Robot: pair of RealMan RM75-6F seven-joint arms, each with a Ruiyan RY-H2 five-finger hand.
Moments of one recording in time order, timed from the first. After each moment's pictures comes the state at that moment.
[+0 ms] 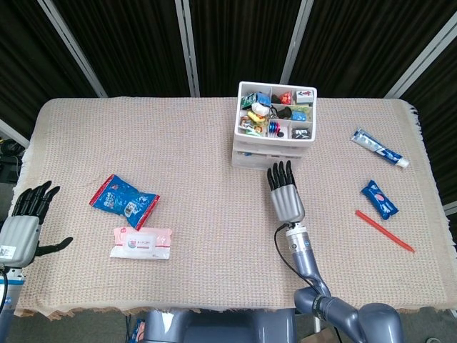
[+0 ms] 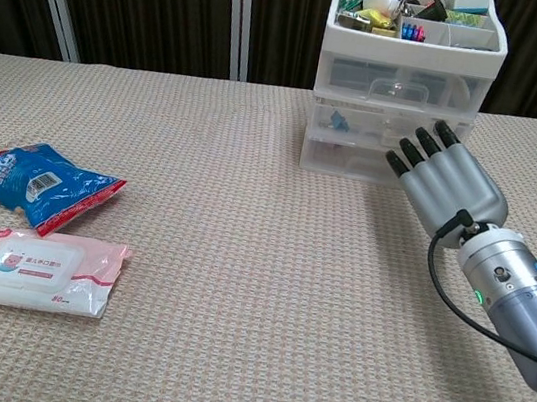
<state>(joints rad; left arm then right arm) -0.16 -1.16 -0.07 -1.66 1.47 1.44 0.01 0.65 -2.11 0.28 -0.68 -1.36 1.21 -1.05</state>
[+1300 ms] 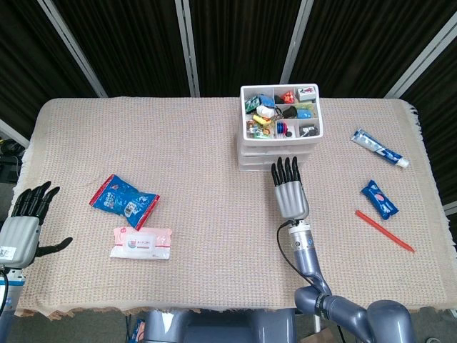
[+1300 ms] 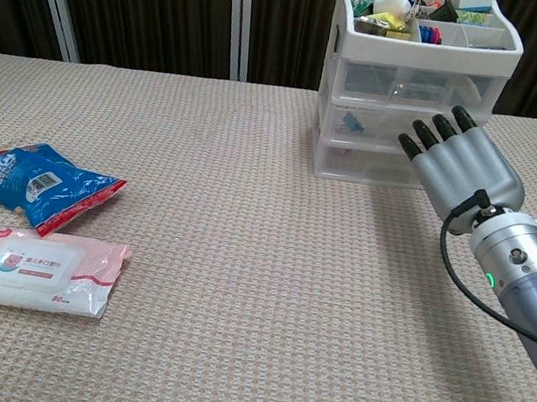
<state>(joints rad) -0.16 -1.16 -0.07 -1.66 1.47 1.44 0.02 0.66 -2.04 0.29 -0.82 -1.29 1.24 -1.06</state>
